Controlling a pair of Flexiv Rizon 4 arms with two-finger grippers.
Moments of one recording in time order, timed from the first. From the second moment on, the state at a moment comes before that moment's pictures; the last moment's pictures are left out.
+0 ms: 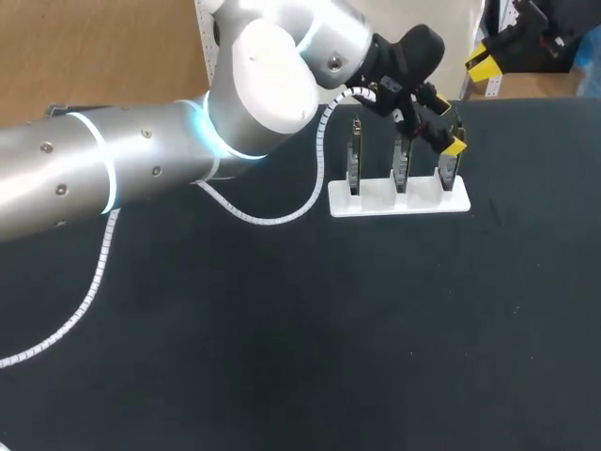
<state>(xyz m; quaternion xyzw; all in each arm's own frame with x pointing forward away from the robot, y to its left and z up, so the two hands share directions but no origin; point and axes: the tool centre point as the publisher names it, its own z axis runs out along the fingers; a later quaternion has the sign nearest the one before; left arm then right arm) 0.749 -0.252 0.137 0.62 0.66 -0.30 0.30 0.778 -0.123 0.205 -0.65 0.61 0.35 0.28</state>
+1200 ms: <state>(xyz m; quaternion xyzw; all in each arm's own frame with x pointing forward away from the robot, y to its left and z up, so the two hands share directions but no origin) 0.747 -0.252 0.131 0.62 0.67 -0.29 0.29 0.774 -0.123 0.193 -0.66 0.62 0.32 0.26</state>
